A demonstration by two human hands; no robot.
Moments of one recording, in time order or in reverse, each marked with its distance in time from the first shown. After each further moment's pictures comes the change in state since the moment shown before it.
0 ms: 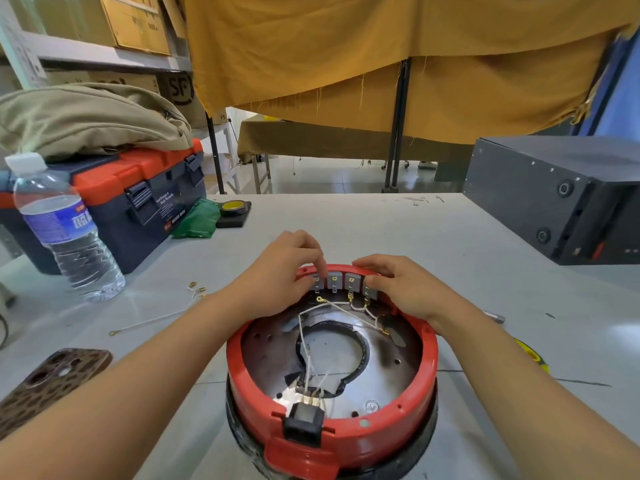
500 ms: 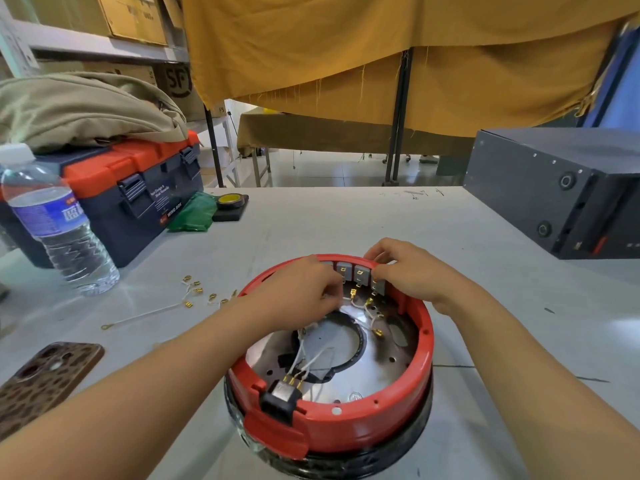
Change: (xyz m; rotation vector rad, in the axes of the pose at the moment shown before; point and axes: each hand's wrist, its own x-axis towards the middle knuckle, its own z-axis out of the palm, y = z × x) left_hand 0.006 0.026 0.025 0.121 -0.204 -0.028; right_hand 0.006 0.001 -0.018 -0.058 -0.012 0.078
